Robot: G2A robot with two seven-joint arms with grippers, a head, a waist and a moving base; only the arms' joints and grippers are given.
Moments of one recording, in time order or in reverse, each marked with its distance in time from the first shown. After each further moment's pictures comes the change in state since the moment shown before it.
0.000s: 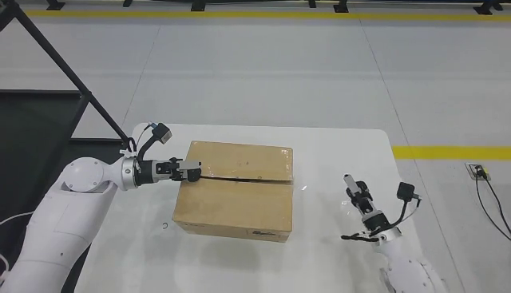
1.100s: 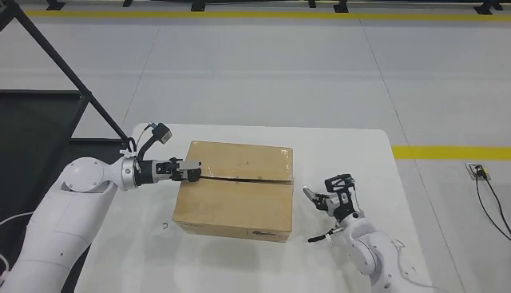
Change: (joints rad) left arm 0.000 0.000 0.000 0.000 0.000 0.000 0.000; right arm 0.241 -0.016 -0.259 0.241 -0.965 0.228 -0.027
